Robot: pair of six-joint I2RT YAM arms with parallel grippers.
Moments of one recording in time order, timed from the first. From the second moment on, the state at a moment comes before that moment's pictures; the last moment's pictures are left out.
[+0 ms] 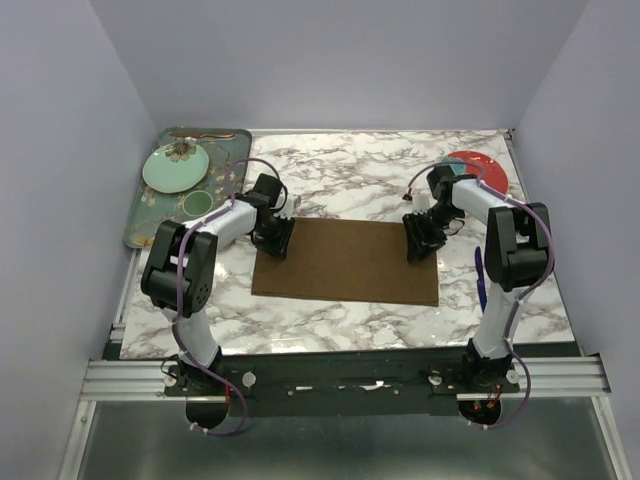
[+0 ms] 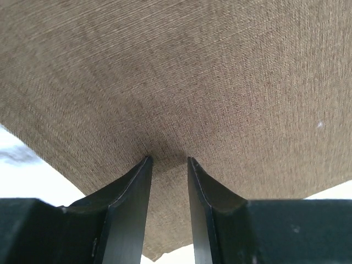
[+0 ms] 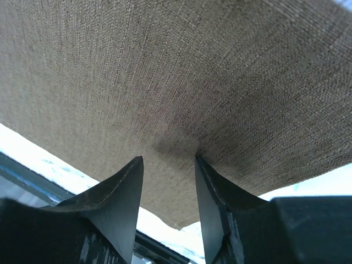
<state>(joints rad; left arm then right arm) -0.35 1.77 1.12 -0.59 0.21 0.00 0.13 1.95 1.32 -0.92 -0.40 -0.23</state>
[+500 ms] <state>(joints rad) -0.26 1.82 1.28 -0.61 0.22 0.03 0.13 1.96 1.47 -0.94 -0.44 -0.18</state>
